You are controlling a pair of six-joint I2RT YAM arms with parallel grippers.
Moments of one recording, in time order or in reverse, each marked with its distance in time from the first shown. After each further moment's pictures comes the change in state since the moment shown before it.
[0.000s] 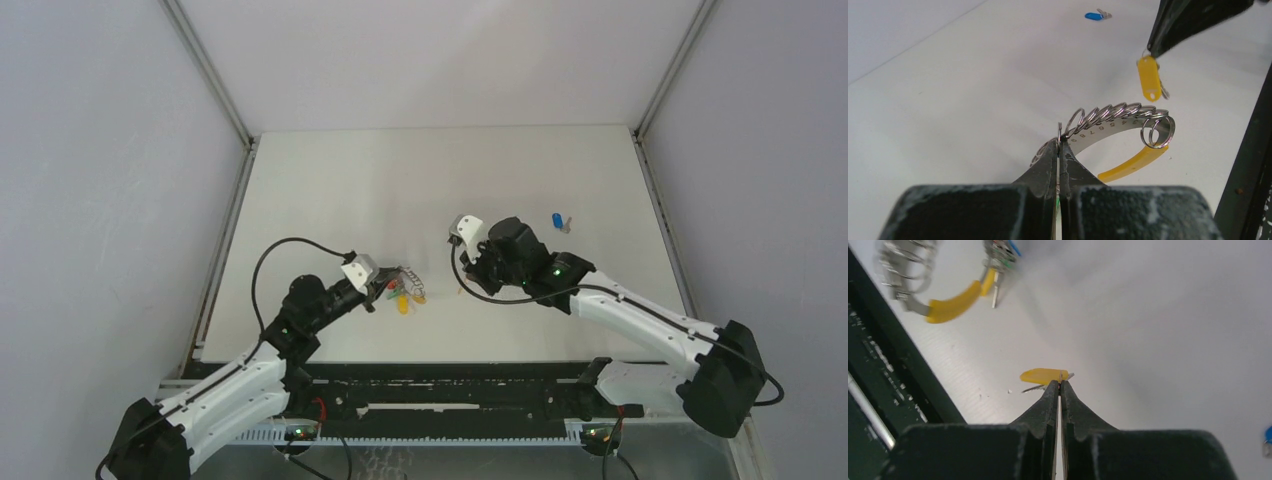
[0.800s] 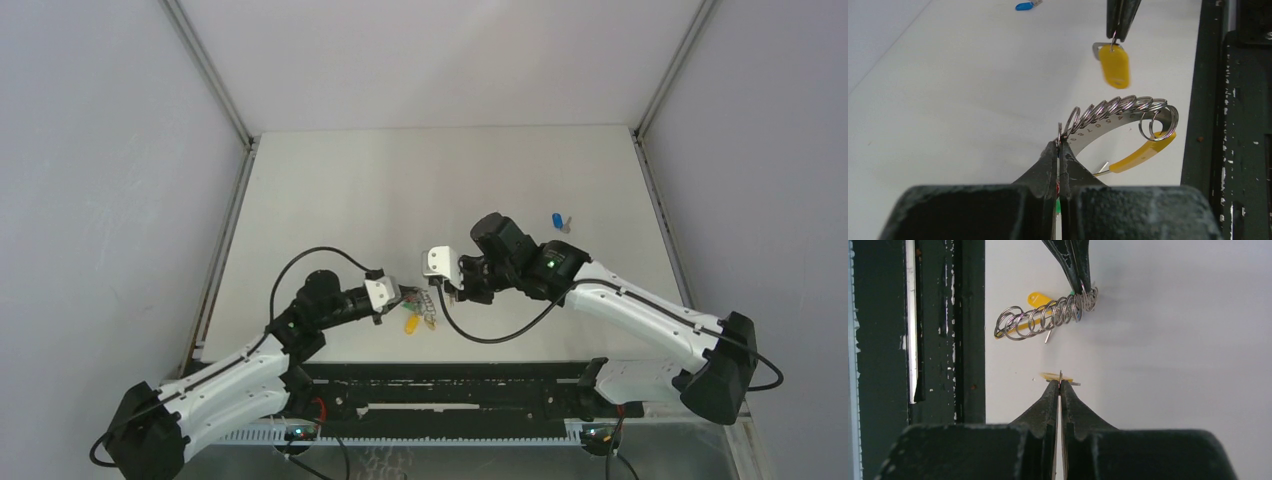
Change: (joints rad) left arm -0.086 0.077 0.075 -0.131 0.183 0.203; right arm 0.100 0.025 0.232 -0.277 -0.290 -0.459
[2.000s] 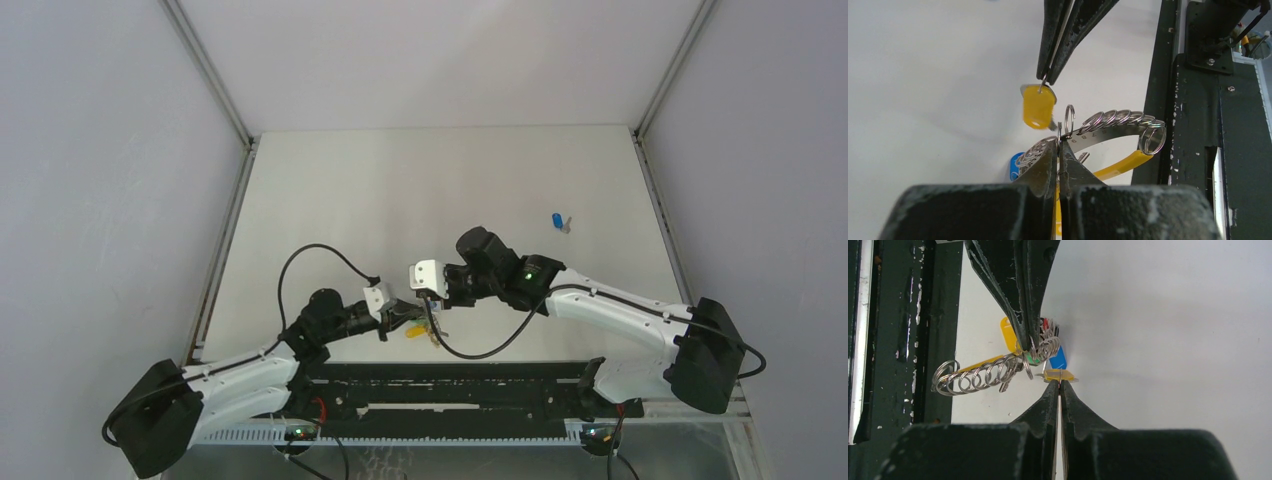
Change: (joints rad) left arm -0.058 0.102 -0.186 0.346 0.019 -0.266; right arm 0.054 0.077 -0.140 0.297 0.030 -0.057
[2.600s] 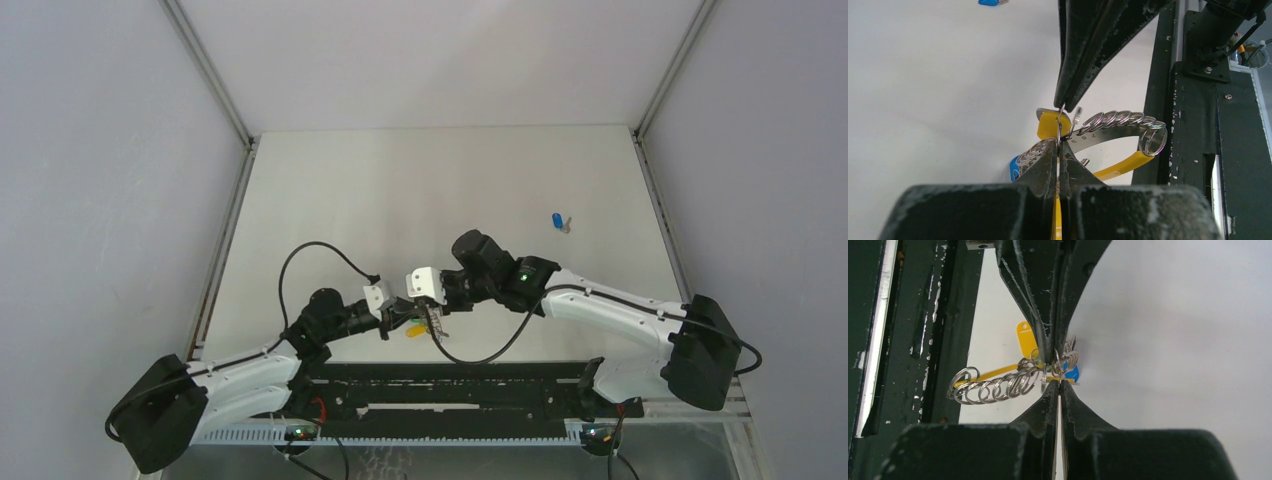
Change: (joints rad) left arm 0.000 0.041 0.000 0.071 0.001 -0.027; right arm 0.012 0.019 0.000 -0.006 -0.049 -0.037
